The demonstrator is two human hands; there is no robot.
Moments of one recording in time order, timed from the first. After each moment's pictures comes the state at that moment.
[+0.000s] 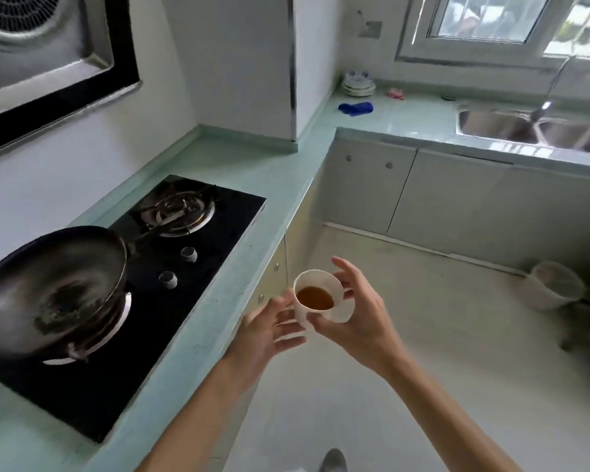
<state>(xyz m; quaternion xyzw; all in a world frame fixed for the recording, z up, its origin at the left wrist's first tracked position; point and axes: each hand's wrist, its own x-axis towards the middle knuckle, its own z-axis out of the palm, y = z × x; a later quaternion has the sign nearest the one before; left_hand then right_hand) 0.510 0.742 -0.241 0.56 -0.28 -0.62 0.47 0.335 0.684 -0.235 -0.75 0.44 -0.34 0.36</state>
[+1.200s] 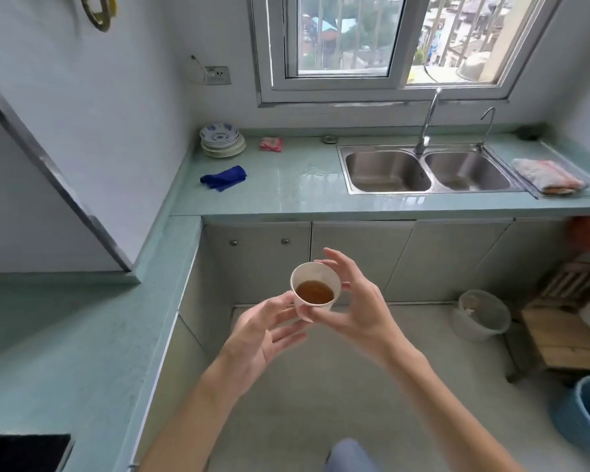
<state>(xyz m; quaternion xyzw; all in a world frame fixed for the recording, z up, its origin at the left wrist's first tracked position) 0.355 0.147 -0.218 0.45 -0.31 -0.74 0.39 0.171 0.143 -0.206 -0.66 0.54 -0.41 0.32</state>
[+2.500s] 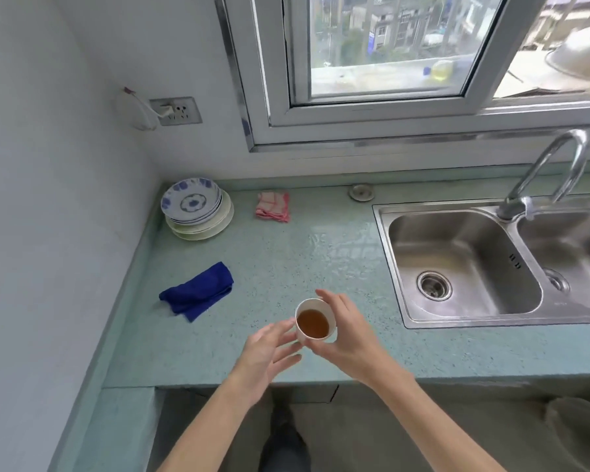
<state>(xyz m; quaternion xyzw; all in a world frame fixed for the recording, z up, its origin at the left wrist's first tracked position) 0.320 -0.435 -0.302 0.57 -0.29 -0.70 0.32 0.142 -0.438 -0.307 -0.69 0.59 -0.27 0.32</state>
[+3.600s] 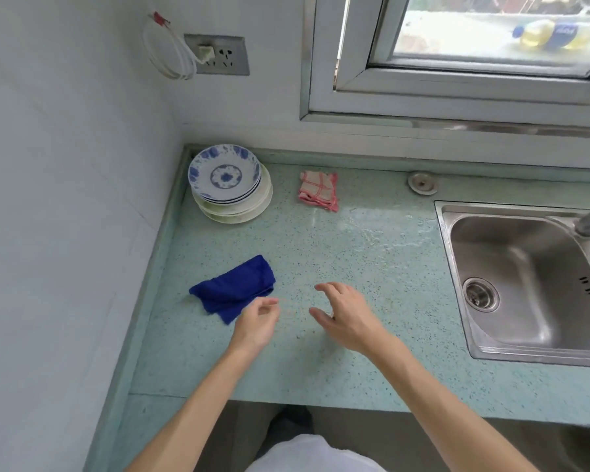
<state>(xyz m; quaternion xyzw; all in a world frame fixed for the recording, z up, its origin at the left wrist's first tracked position) 0.448 -0.554 -0.381 0.71 -0.39 -0.54 0.24 0.250 -0.570 -0.362 -0.75 0.60 -0.05 0.28</state>
